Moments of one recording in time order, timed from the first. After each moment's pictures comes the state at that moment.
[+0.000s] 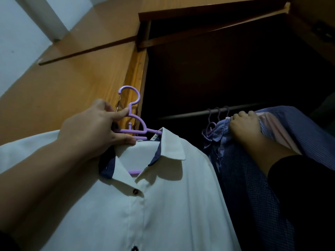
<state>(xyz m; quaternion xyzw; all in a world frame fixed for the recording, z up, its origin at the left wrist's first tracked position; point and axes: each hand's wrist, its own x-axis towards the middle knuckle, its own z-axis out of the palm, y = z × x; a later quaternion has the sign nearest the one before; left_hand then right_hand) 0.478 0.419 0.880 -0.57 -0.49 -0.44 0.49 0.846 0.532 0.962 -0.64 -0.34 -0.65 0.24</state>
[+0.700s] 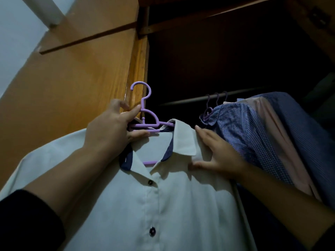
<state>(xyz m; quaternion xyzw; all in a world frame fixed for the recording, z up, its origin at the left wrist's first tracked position) 0.487 0.426 0.844 -0.60 -0.40 -0.49 0.49 0.774 0.492 0.822 -0.28 -0.76 -0.37 0.46</state>
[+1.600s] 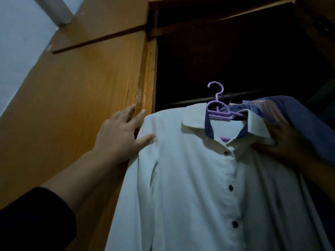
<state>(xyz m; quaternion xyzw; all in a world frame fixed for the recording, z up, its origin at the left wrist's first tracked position) 0.472 0.435 0.836 -0.61 -0.48 -0.43 0.46 0.913 0.479 0.834 -0.46 -0.56 -0.43 0.54</state>
